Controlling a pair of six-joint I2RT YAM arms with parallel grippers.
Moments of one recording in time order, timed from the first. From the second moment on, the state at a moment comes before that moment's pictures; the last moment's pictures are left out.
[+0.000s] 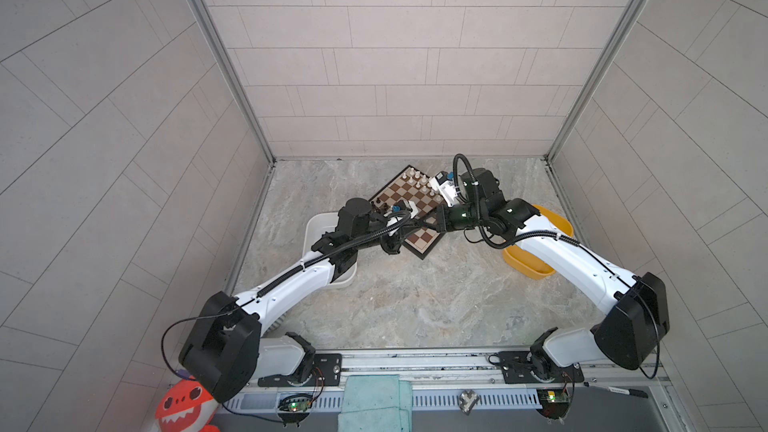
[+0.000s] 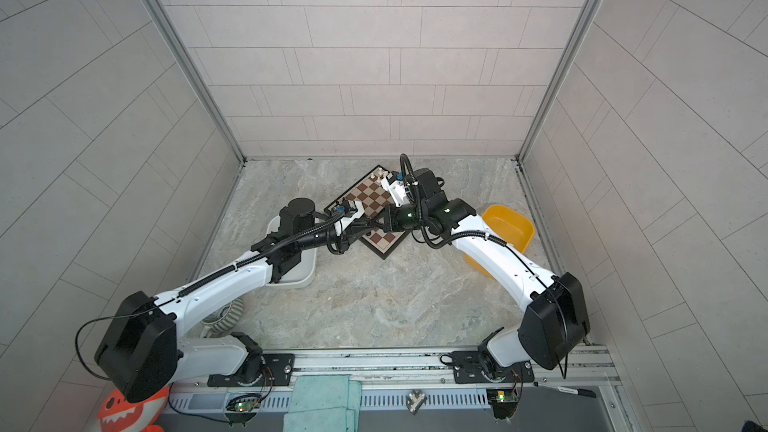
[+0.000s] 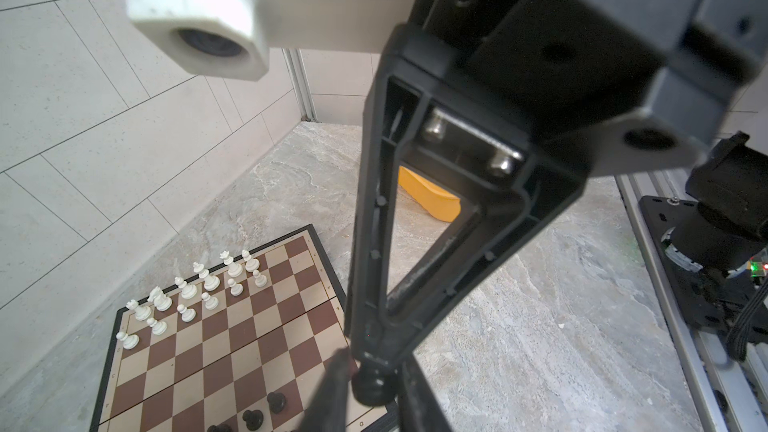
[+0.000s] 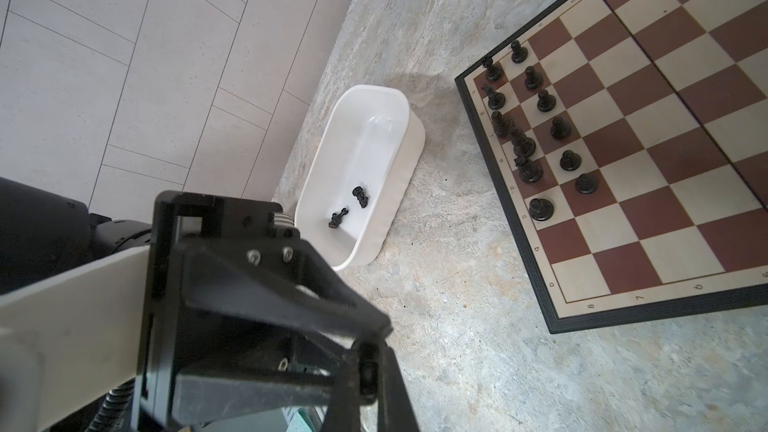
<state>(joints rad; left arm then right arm) -0.58 1.30 0.80 0.20 0.55 0.29 0.53 1.43 1.26 -0.51 -0.56 0.49</state>
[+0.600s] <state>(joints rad) -0.52 0.83 0.82 -0.51 0.00 -0.16 0.46 1.43 1.25 -0.49 -0.55 0.53</state>
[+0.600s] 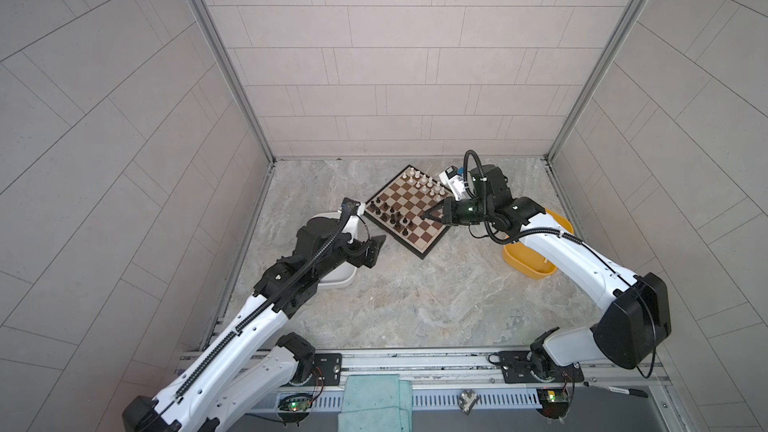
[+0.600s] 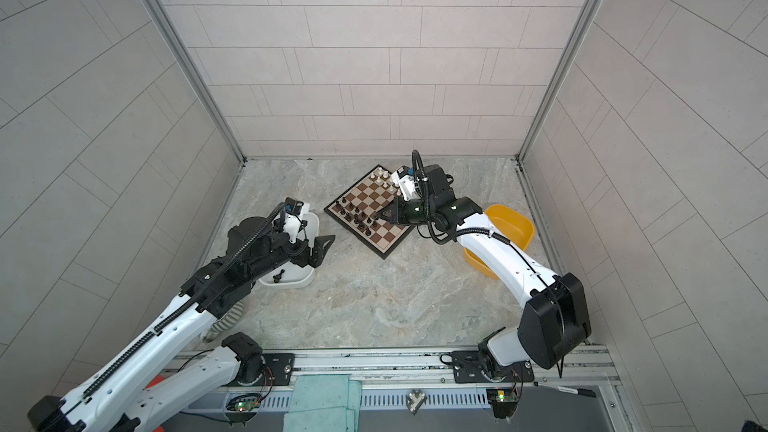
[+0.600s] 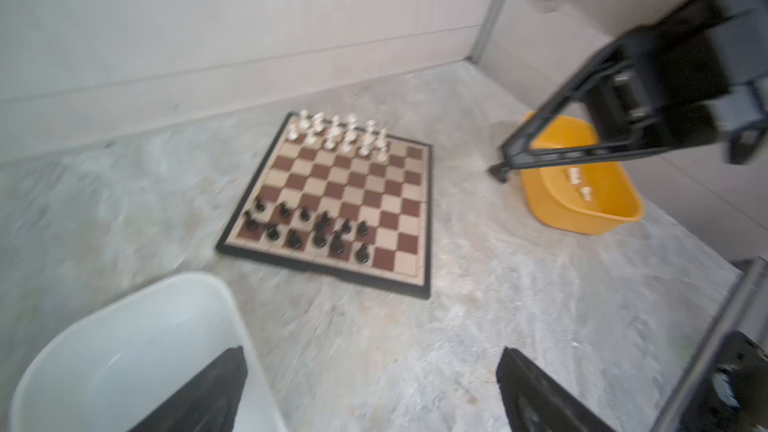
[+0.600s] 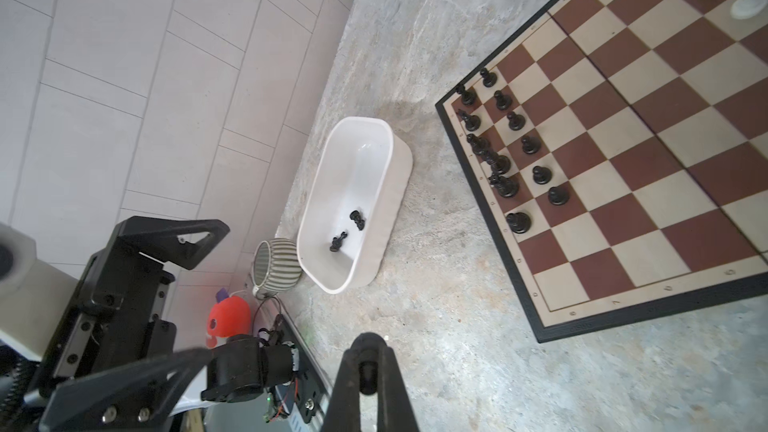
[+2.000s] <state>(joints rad) -0.44 0.89 0.85 -0.78 -0.11 -0.31 0.60 2.13 1.74 -0.80 0.10 0.24</state>
